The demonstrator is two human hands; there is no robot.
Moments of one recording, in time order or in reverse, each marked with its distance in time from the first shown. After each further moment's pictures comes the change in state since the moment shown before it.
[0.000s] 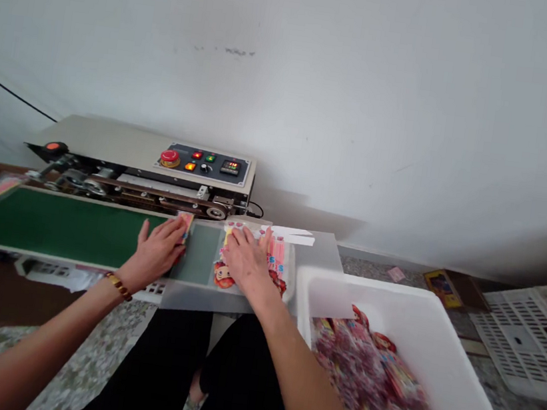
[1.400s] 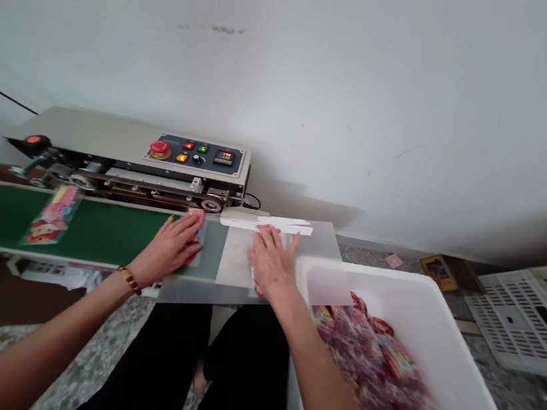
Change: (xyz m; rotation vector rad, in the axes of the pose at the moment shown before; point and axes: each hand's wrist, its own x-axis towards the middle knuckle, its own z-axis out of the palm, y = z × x) left_hand 0.009 0.004 0.009 -0.170 -0.134 0.168; right_hand -0.046 0.040 -0.010 -0.036 0.004 0.174
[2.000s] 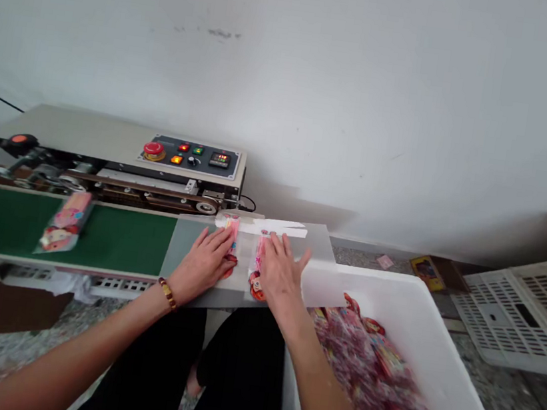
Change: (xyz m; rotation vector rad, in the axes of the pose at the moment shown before) left_hand 0.024 0.088 0.028 -0.065 0.038 0.081; right_hand -0.018 0.009 -0.003 0.018 0.103 0.165
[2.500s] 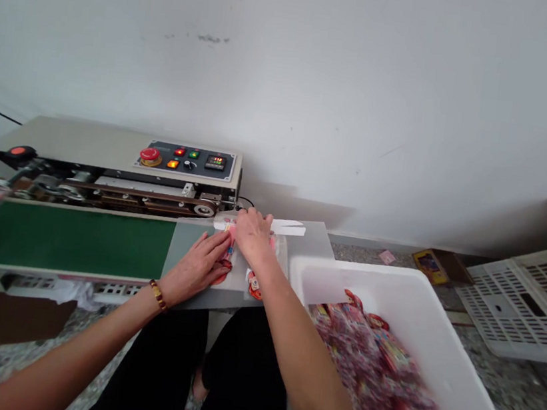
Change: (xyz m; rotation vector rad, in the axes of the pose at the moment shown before) left_hand -0.009 -0.022 -0.006 -0.088 -0.062 0.132; right_hand 0.096 -0.055 -0.009 -0.013 -0.238 0.032
